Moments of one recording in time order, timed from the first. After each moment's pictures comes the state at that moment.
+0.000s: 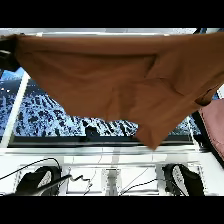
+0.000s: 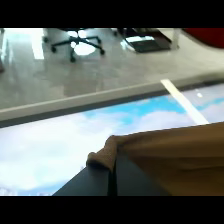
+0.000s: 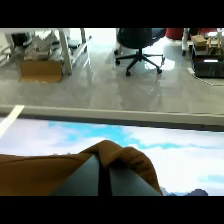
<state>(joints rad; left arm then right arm) 0.10 -0.75 1.25 0.92 -0.75 -0.92 -0.48 -0.69 1.61 -0.85 1.16 1.17</state>
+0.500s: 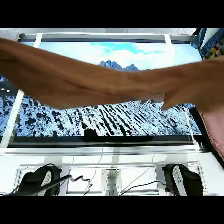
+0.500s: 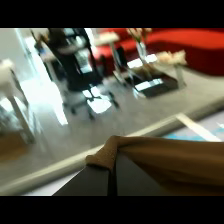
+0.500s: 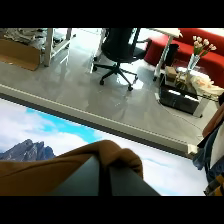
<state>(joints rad) 0.07 -0.43 1.25 0.99 -0.76 -0.88 -0.48 -0.61 1.91 -0.95 1.41 1.15</state>
